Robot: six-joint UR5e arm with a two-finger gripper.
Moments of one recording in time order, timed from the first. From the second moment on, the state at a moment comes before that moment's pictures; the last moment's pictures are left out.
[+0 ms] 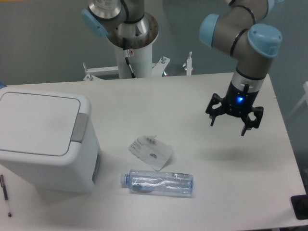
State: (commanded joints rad) arm 2.71 -1.88 -1.47 -1.32 1.27 0.99
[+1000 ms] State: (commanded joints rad) arm 2.49 -1.95 -1.12 -1.65 1.13 0.59
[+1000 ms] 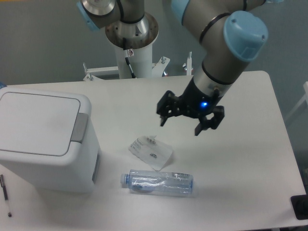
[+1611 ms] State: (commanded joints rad) arm 2.36 -1.86 -1.24 -1.60 1.09 0.55
